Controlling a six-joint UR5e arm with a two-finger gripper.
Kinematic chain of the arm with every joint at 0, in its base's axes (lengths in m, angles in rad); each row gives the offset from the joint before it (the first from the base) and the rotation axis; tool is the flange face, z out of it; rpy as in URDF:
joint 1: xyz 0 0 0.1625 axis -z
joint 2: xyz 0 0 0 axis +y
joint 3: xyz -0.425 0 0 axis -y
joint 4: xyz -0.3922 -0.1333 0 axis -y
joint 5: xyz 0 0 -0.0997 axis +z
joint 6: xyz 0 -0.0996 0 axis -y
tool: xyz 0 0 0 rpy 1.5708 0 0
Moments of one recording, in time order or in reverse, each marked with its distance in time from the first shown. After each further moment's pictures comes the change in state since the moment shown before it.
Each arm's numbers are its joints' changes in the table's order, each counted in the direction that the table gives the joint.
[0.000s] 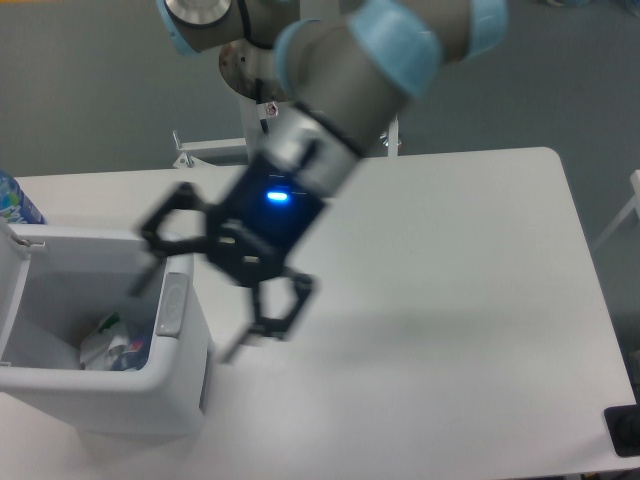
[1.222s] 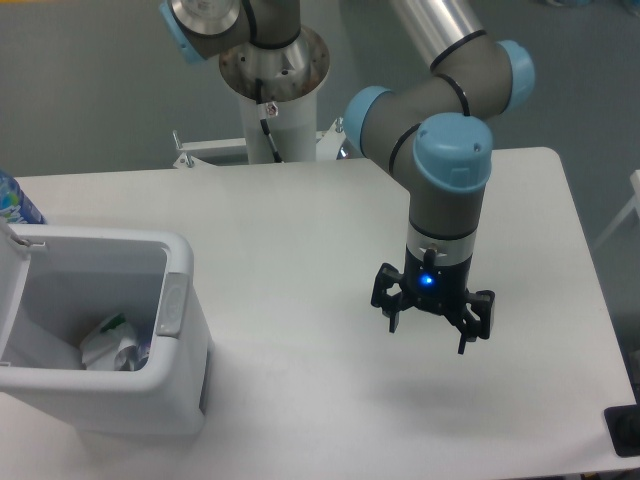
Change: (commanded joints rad) arm -0.009 0.031 -0.218 -0.026 -0.847 0.514
